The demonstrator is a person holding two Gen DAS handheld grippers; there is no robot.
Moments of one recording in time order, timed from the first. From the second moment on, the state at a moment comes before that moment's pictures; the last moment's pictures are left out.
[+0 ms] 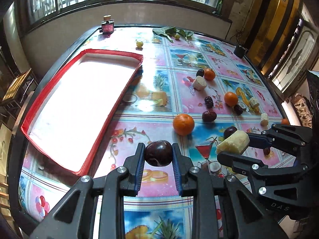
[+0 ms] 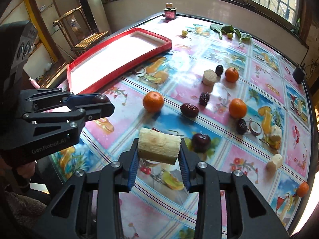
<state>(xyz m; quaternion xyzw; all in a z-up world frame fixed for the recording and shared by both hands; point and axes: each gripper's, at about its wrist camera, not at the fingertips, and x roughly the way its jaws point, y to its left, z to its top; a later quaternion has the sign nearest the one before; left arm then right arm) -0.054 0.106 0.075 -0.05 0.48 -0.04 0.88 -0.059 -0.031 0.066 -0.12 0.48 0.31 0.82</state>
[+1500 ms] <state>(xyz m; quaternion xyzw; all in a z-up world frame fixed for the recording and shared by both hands) 0.118 0.287 0.031 -0.12 0.52 0.15 0.84 0.149 0.164 0.033 -0.13 0.47 0.26 0.83</state>
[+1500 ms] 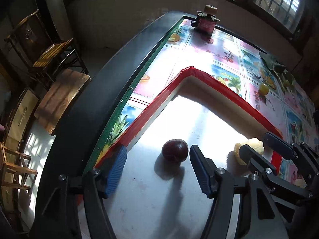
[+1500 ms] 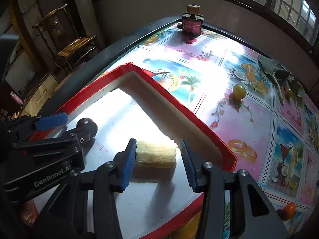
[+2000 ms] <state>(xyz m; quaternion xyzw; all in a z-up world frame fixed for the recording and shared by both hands) 0.055 0.211 0.077 -0.07 0.47 0.11 0.87 0.076 0.065 0.082 -0.02 0.43 0.22 0.88</state>
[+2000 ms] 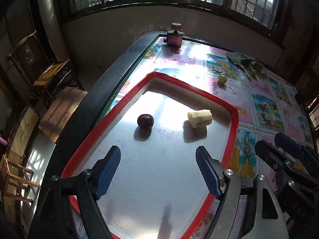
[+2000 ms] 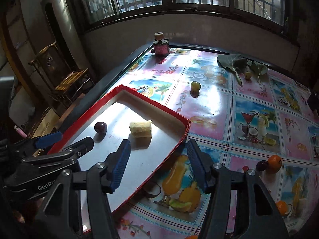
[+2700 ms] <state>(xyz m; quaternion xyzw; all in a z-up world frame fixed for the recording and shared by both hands) -0.014 0.048 0.061 0.03 0.46 0.02 0.89 -0.007 -0.223 0.044 -0.03 0.45 0.10 0.89</state>
